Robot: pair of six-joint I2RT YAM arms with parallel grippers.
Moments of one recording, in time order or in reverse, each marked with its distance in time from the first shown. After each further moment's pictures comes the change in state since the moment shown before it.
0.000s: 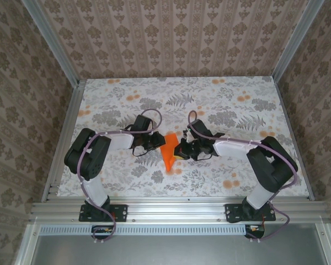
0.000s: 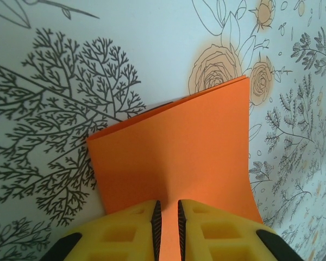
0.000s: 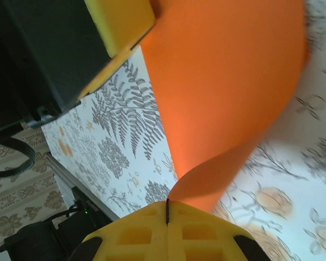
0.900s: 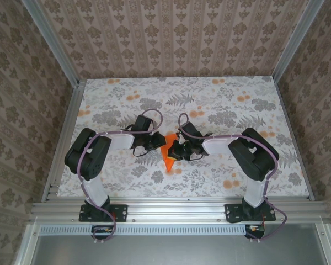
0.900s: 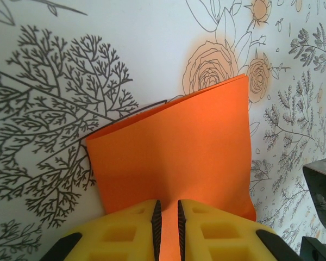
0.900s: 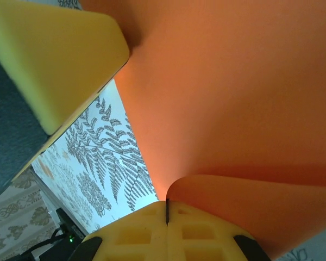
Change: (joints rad) left arm -0.008 0.001 0.002 0.001 -0.004 0.007; right arm 0.042 0.189 0.064 0.114 0.039 0.040
